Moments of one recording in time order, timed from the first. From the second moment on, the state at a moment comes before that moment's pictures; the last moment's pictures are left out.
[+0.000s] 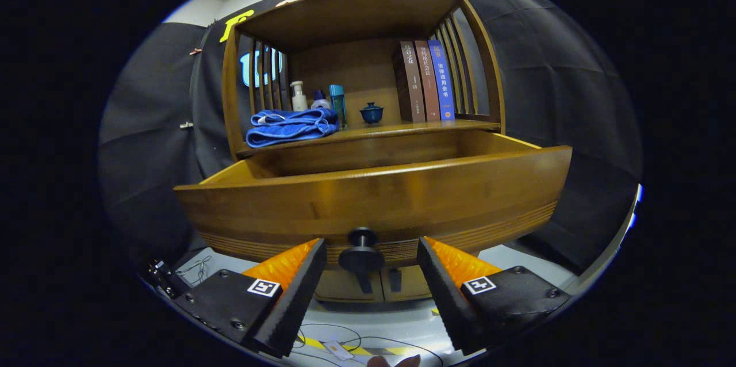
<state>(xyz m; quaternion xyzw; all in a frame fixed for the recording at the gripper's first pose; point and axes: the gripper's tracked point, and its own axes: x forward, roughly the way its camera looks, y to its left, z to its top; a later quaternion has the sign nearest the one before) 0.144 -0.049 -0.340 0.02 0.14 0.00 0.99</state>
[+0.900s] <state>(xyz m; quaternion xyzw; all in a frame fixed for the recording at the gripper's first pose) 0.264 -0.032 -0.248 -0.04 0.38 0.05 0.92</state>
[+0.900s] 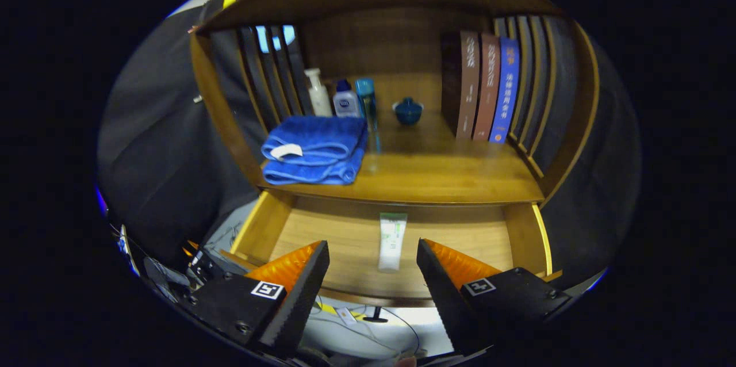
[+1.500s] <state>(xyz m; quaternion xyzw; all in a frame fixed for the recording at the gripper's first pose) 0.312 -0.058 -0.388 -0.05 0.54 -0.02 0.84</state>
